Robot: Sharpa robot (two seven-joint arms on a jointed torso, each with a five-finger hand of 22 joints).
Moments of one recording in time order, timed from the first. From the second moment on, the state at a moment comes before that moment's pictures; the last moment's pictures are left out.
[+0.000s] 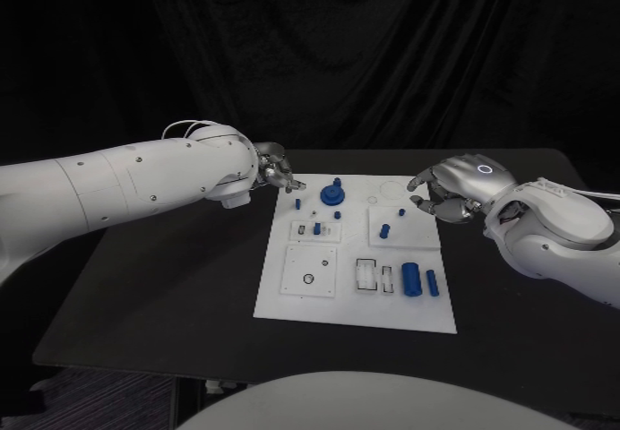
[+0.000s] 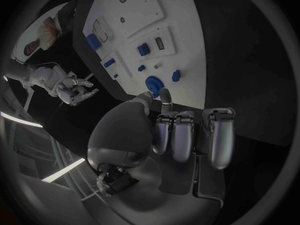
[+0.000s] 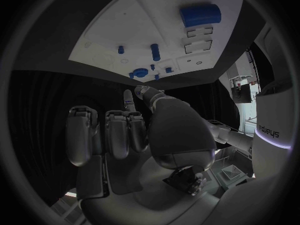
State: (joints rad) left arm 1.39 -0.63 -0.21 1.21 -1.05 0.04 -0.37; left_hand 1.14 0.00 0.09 0.29 0.32 0.88 0.02 0.61 0.98 1.47 -0.05 1.57 1.31 1.47 -0.10 1.57 1.31 0.04 1.47 0.01 1.49 1.31; right arm 1.33 -0.95 -0.25 1.66 -1.76 -0.42 -0.21; right_hand 1.22 -0.02 0.34 0.07 0.45 0.89 0.09 0.08 0.29 1.47 0.00 1.51 1.31 1.47 -0.06 1.51 1.31 0.02 1.47 0.05 1.47 1.31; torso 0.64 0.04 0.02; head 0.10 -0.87
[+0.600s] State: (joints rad) left arm 1.39 -0.49 -0.21 1.02 -1.08 0.18 -0.43; left_hand 1.10 0.01 0.07 0.29 0.29 0.88 0.03 0.60 0.99 1.46 -0.05 1.57 1.31 1.47 -0.10 1.57 1.31 0.04 1.47 0.01 1.49 1.31; right arm 1.33 -0.95 -0.25 1.65 -1.76 -0.42 -0.21; right_hand 1.23 -0.01 0.34 0.07 0.46 0.89 0.09 0.08 0.28 1.47 0.00 1.51 1.31 1.47 -0.06 1.51 1.31 0.02 1.47 0.05 1.47 1.31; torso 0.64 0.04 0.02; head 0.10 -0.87
